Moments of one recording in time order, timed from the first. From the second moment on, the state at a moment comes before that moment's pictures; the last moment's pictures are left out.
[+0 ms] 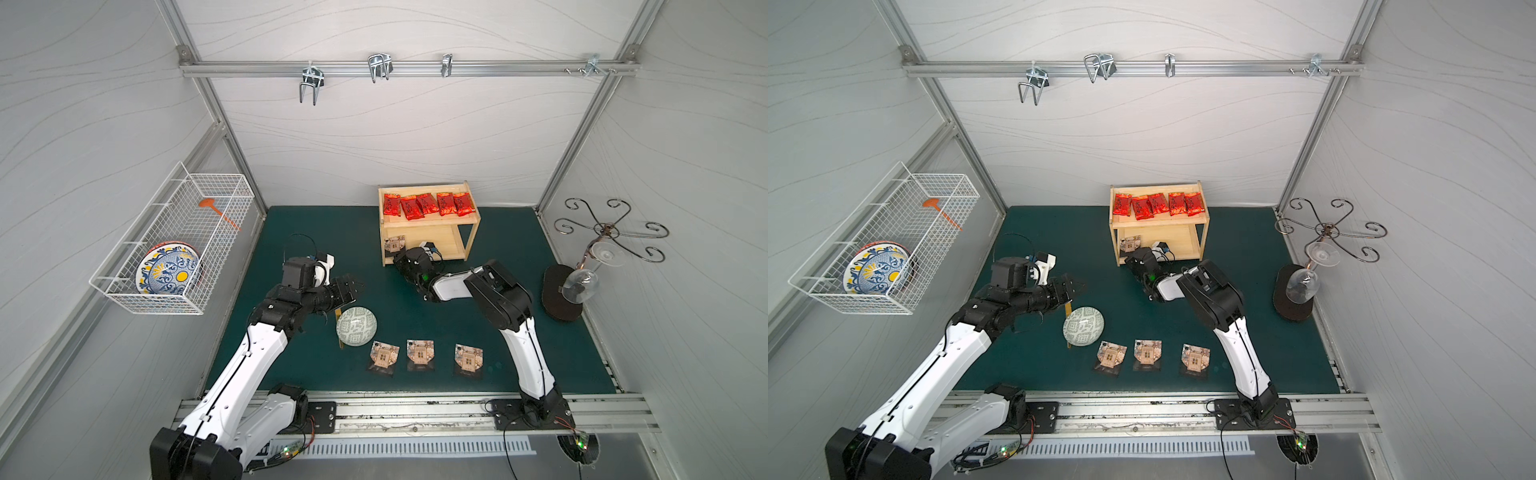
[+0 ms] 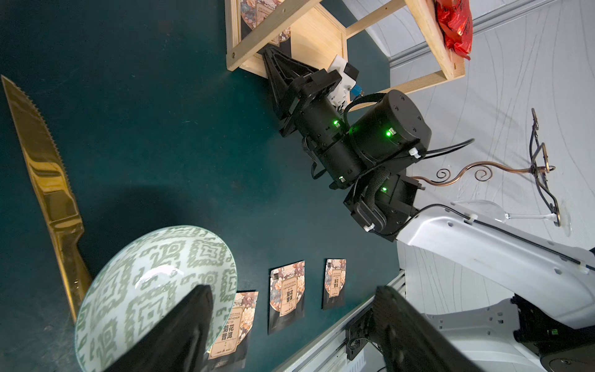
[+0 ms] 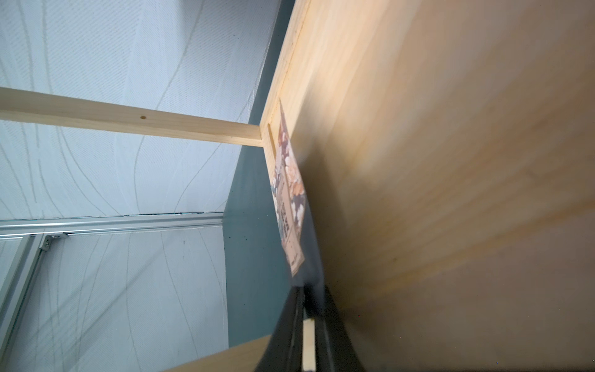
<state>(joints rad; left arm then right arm) -0.21 0.96 0.79 -0.56 0.52 -0.68 0.73 2.26 1.28 0.59 0.14 1.34</state>
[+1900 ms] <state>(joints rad) -0.18 0.98 0.76 -0.50 0.56 -0.71 0.67 1.90 1.03 0.33 -0.19 1.04</state>
